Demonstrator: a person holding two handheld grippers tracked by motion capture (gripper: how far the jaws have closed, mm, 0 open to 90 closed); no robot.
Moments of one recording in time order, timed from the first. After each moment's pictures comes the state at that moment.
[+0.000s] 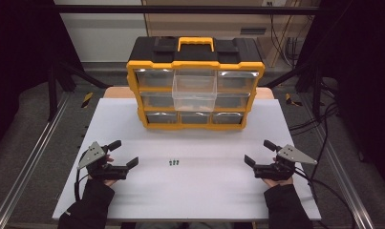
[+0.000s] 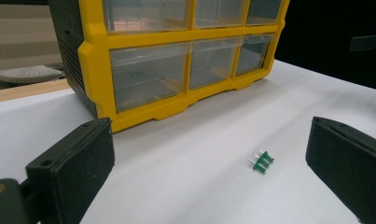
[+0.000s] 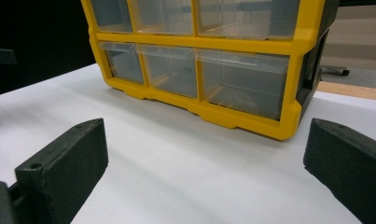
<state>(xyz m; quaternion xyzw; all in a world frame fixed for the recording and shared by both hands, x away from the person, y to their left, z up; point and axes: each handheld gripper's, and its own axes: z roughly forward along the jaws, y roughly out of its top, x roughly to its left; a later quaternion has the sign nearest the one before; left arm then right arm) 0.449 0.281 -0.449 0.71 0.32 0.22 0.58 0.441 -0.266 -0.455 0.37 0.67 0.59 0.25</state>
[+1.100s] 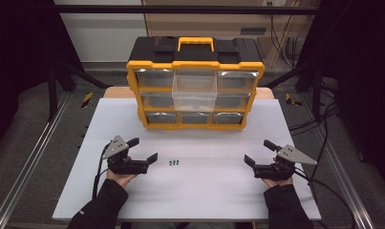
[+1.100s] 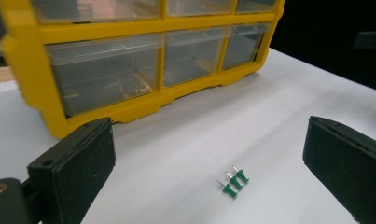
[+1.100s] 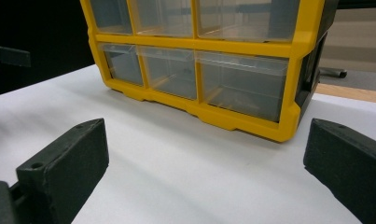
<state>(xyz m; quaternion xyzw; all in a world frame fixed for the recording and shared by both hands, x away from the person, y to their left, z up) 0.460 0.215 -0.434 0.74 0.35 0.20 0.54 0.440 -0.264 -0.454 0.38 0.67 0.59 0.25</state>
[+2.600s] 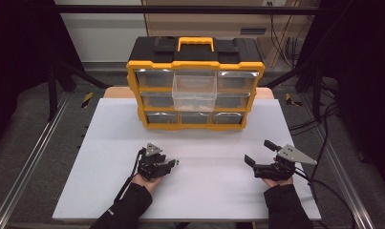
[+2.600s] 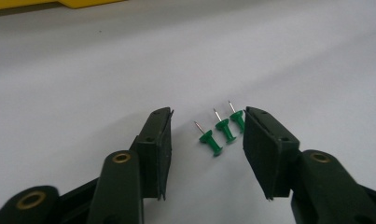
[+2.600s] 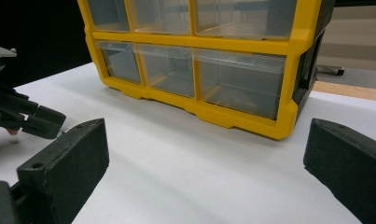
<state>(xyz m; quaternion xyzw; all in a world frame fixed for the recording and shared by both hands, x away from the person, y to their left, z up) 0.471 0.147 -0.481 0.78 0.46 0.14 0.39 0.440 -0.265 -0.454 0.38 0.68 0.58 0.25</state>
